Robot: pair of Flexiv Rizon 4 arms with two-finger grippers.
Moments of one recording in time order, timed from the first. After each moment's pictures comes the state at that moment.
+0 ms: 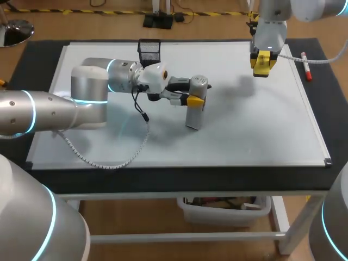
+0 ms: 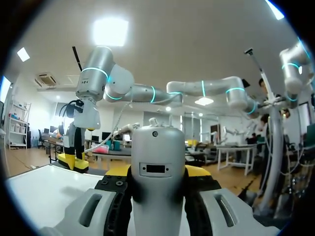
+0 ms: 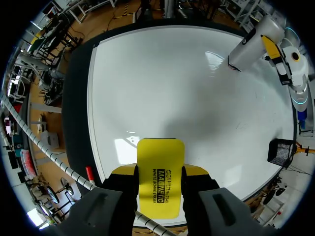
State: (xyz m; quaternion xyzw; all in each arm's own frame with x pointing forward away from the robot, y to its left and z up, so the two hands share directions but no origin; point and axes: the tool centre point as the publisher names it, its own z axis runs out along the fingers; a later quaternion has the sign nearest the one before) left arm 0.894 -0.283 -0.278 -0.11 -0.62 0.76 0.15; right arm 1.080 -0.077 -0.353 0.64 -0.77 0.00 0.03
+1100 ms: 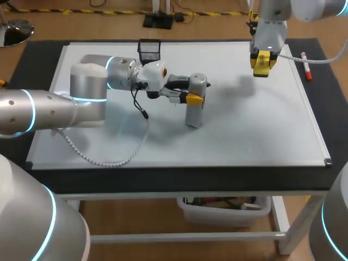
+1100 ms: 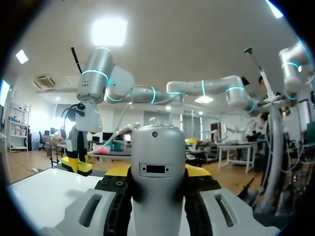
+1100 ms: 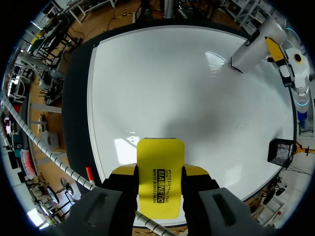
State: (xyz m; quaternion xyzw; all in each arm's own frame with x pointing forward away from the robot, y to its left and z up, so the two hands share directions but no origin) left arm 0.904 -0.278 -0.272 -0.11 -0.62 0.76 0.14; right arm 1.080 -0.077 -0.353 0.64 -0.77 0.00 0.03
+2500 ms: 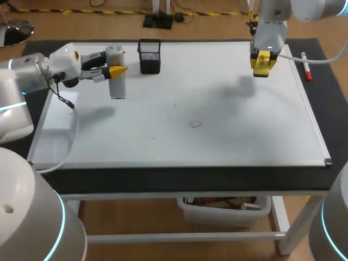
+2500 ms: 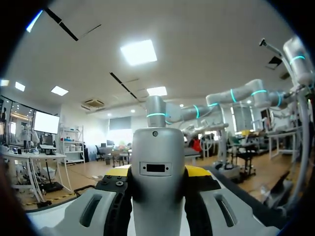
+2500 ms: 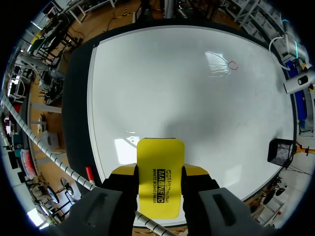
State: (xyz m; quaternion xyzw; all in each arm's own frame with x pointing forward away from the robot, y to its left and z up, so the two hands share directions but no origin) left arm 0.983 -0.041 -0.222 0.03 -0.63 0.77 -0.09; right arm 1.080 -0.077 -0.353 0.64 -0.77 0.00 0.03
